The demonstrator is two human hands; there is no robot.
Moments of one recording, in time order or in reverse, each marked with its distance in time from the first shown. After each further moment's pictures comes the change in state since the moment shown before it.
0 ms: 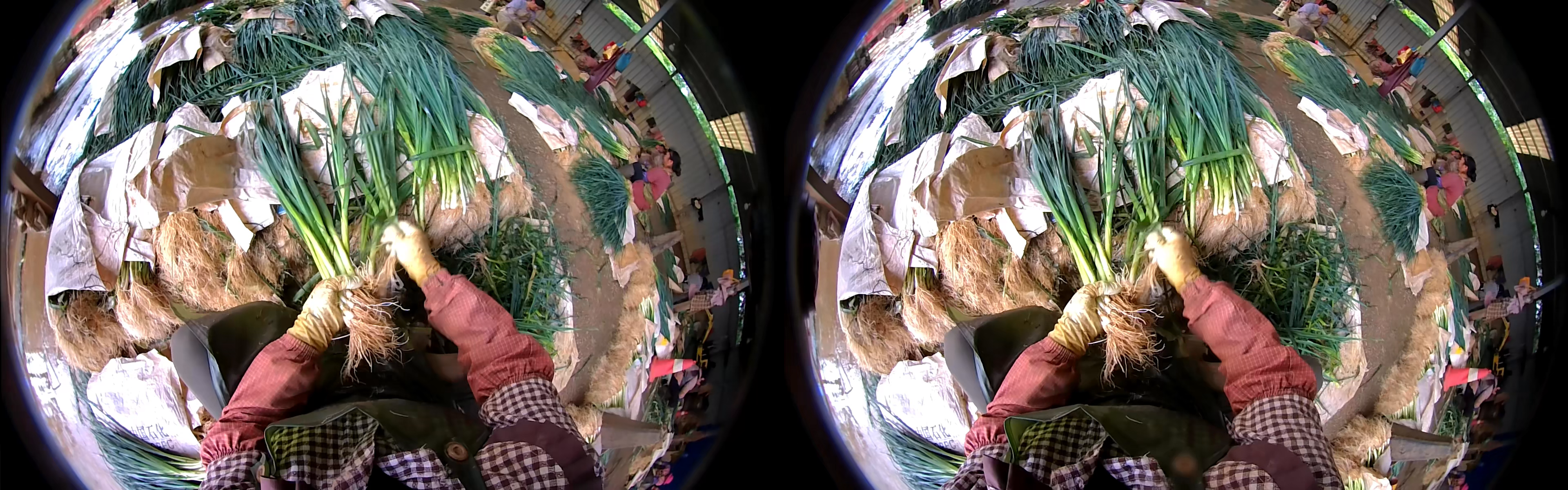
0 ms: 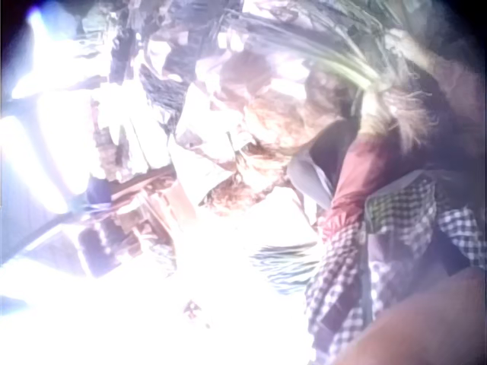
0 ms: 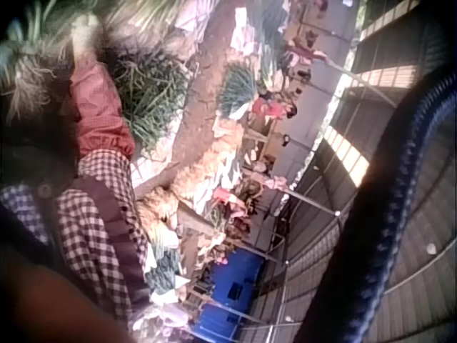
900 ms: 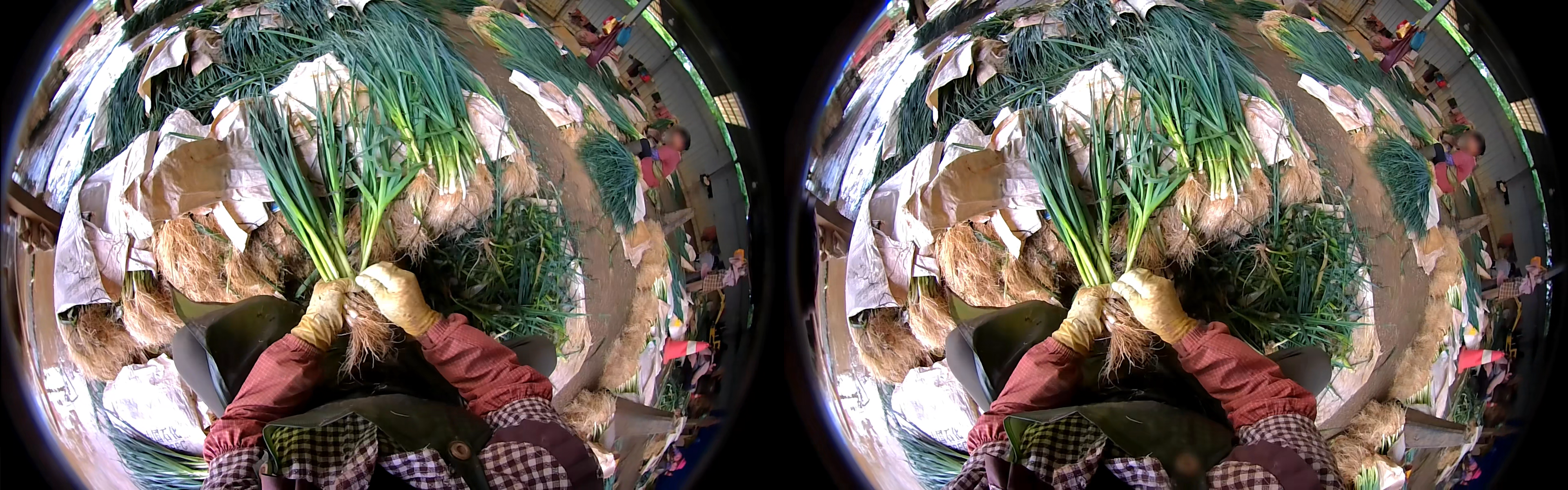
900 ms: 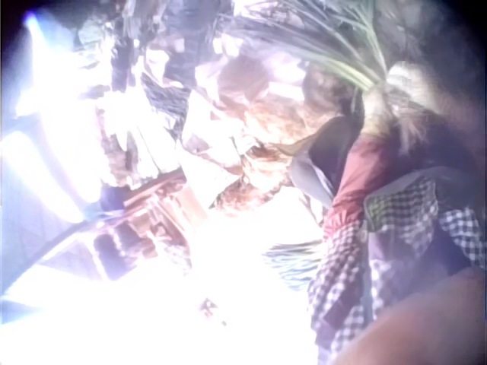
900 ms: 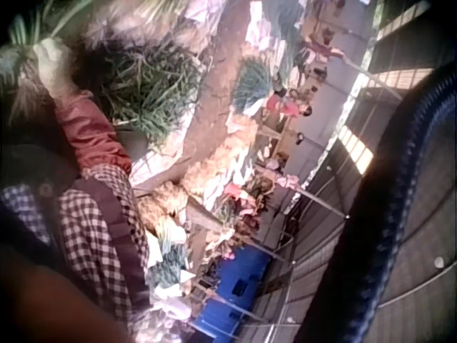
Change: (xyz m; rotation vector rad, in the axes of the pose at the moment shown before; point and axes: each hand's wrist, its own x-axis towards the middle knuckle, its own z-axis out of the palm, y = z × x) left_hand -0.009 -0.008 0.031 0.419 0.363 0.016; right_hand -0.100 -0.009 0.020 -0.257 0.002 -0.688
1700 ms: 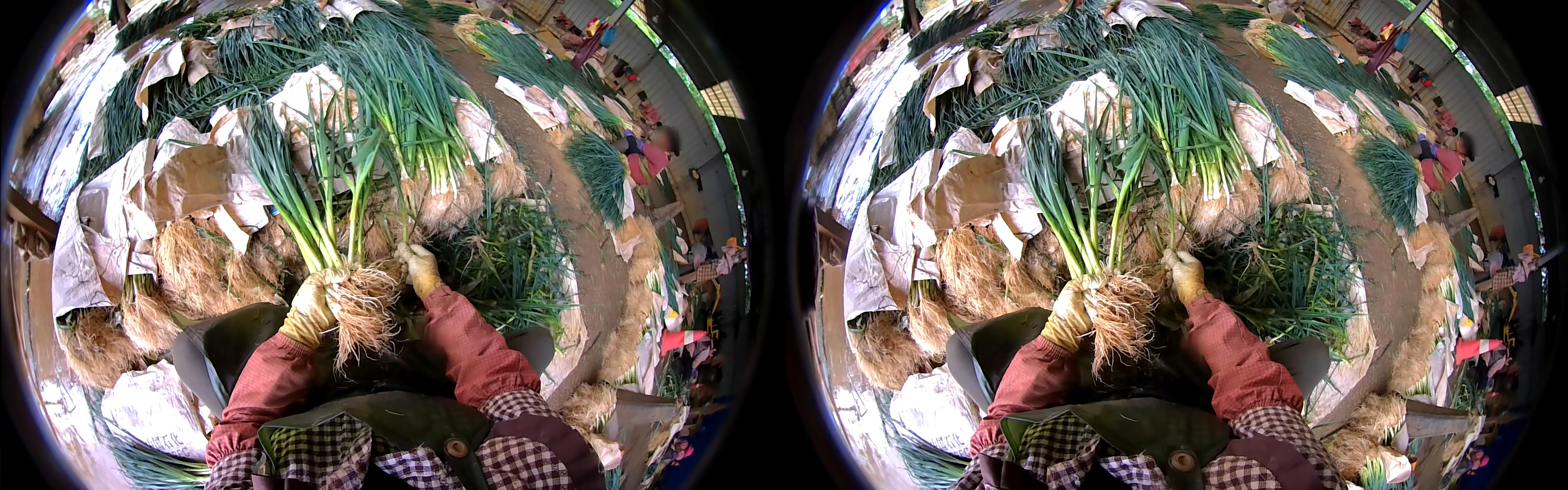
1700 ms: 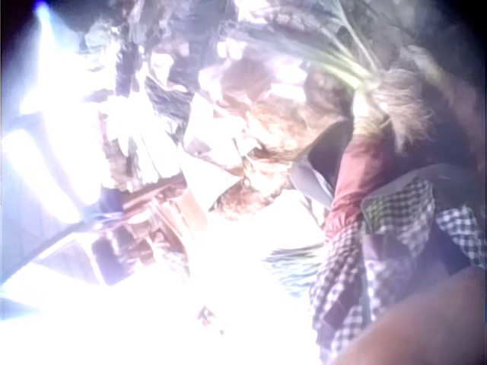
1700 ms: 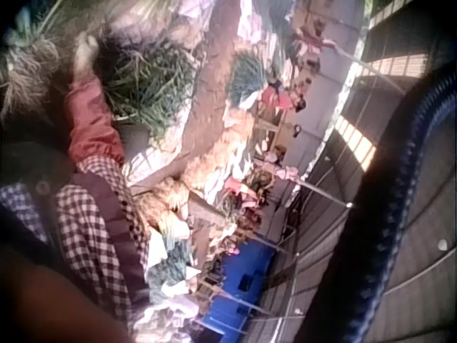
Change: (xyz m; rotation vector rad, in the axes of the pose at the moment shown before) left_hand 0.018 -0.007 -0.040 -0.552 -0.585 -0.009; right_hand -0.008 0.091 -0.022 0.470 0.243 0.914
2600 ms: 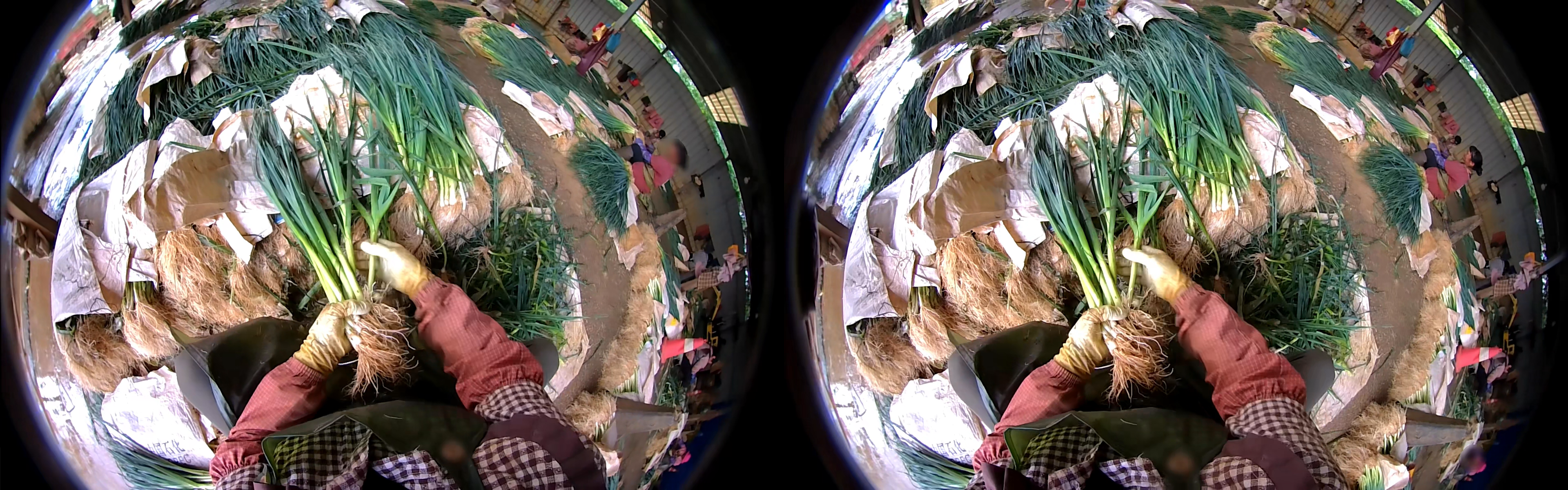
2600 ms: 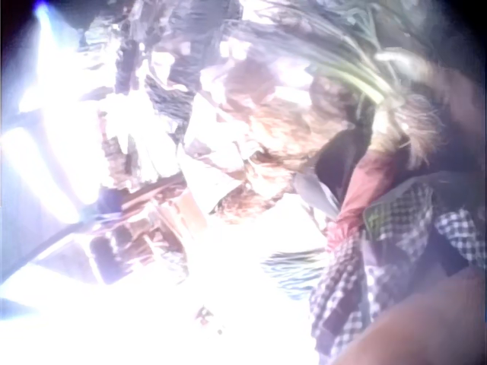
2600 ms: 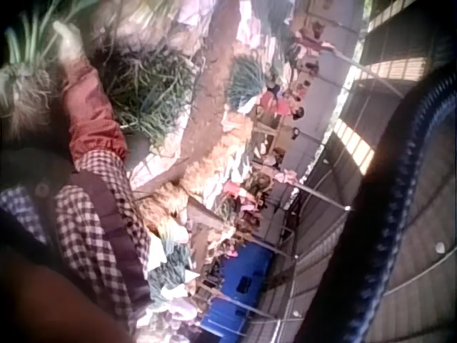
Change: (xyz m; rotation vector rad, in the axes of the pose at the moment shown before) left_hand -0.022 -0.019 0.030 0.071 0.089 -0.064; right_hand 0.015 -0.040 0.065 0.351 -0.560 0.170
